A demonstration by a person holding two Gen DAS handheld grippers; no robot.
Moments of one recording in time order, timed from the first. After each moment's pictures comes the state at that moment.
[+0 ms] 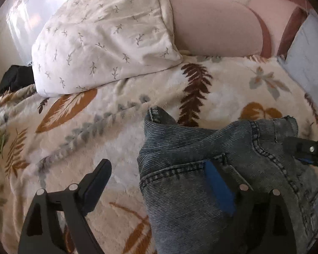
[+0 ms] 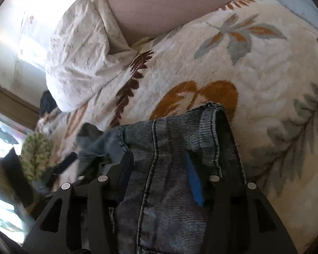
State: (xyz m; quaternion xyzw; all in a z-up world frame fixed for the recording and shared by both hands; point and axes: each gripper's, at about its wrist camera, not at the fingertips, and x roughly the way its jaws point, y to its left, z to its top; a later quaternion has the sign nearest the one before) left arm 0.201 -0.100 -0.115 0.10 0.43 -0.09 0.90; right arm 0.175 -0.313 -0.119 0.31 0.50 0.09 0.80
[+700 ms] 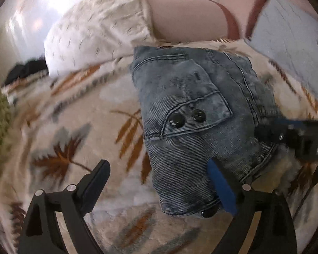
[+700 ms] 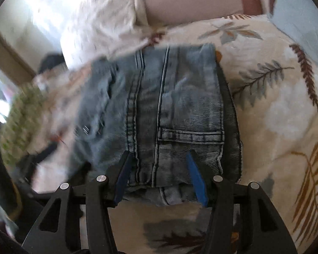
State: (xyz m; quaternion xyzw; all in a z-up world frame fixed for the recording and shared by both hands) left arm 0.066 -0.081 -0.126 0.11 0.42 -0.13 0.89; right arm 0.059 -0.254 -0.093 0.16 0.52 0.07 0.84
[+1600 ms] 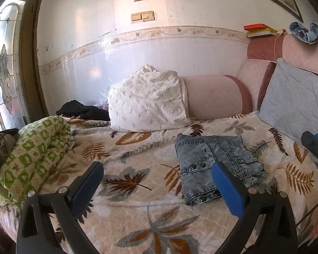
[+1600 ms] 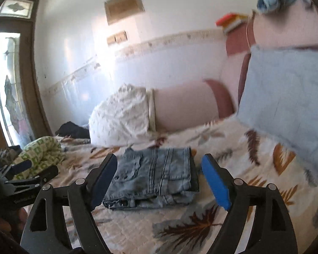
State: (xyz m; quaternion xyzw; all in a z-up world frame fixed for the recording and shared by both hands) left arm -0.077 -0.033 -0.004 0.06 0.19 -0.03 0.98; right arm -0.116 -0.268 0.033 0.14 0.16 0.01 0.98
